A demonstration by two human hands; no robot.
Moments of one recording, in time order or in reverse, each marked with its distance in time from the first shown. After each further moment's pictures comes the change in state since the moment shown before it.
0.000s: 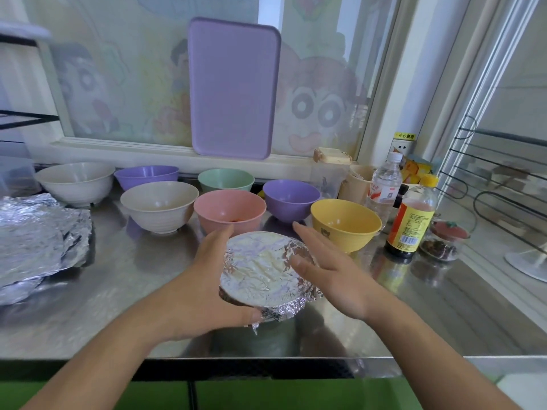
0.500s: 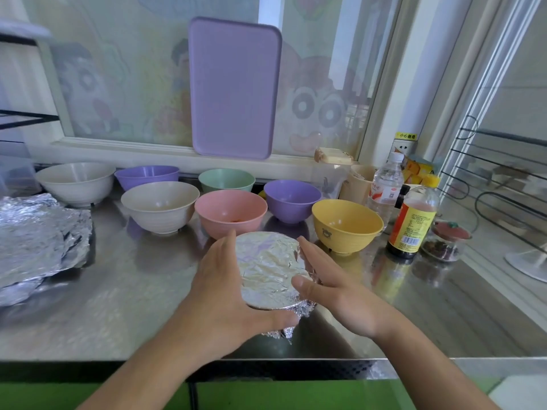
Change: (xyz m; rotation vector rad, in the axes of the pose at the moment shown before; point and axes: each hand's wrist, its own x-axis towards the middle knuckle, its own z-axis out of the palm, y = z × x) left_hand -0.003 0.020 0.034 0.062 0.253 0.005; right_hand -0.010 0.017 0.015 0.227 -0.102 0.037
